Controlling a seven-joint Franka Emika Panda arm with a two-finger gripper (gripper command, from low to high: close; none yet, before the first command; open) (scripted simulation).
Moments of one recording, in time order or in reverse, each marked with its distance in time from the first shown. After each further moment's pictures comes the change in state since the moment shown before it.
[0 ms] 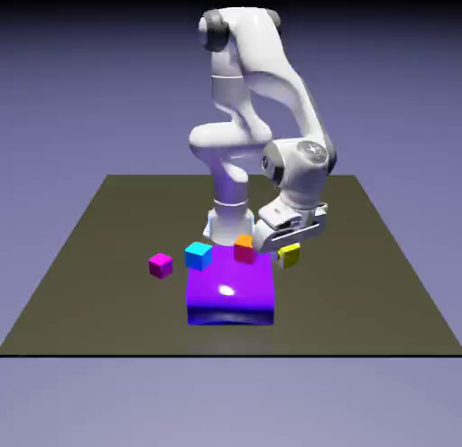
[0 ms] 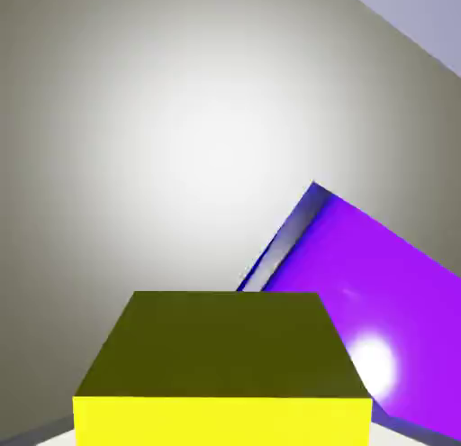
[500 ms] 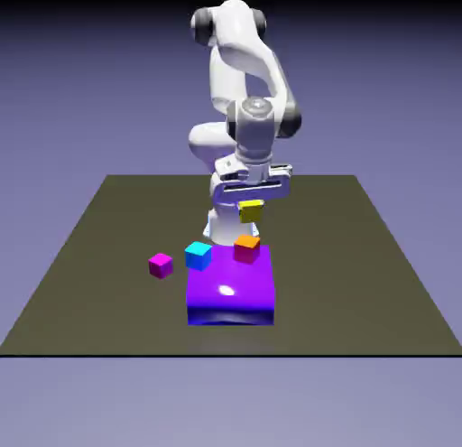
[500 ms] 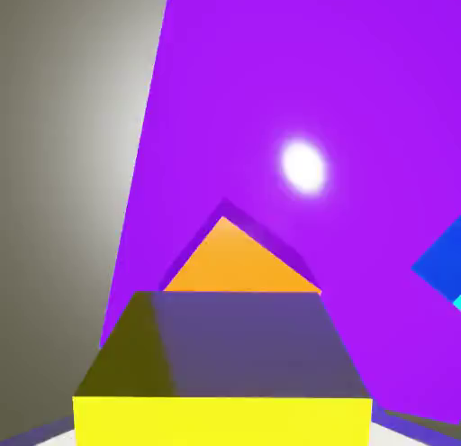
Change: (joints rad) arm -0.109 -0.326 -0.040 -0.267 0.086 -0.060 0.067
